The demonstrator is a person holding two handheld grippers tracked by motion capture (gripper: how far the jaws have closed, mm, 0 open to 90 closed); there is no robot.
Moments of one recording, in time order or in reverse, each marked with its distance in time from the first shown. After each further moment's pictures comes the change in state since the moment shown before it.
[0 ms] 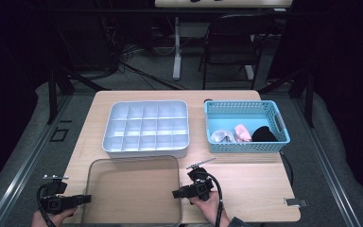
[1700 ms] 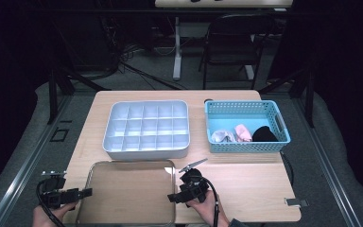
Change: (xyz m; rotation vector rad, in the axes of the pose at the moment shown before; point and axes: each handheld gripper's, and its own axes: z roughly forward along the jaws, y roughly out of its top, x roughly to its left) left arm 0.005 0.008 -0.003 -0.098 0.036 -0.011; right arm 0.023 0.005 0.000 0.048 -0.085 -0.175
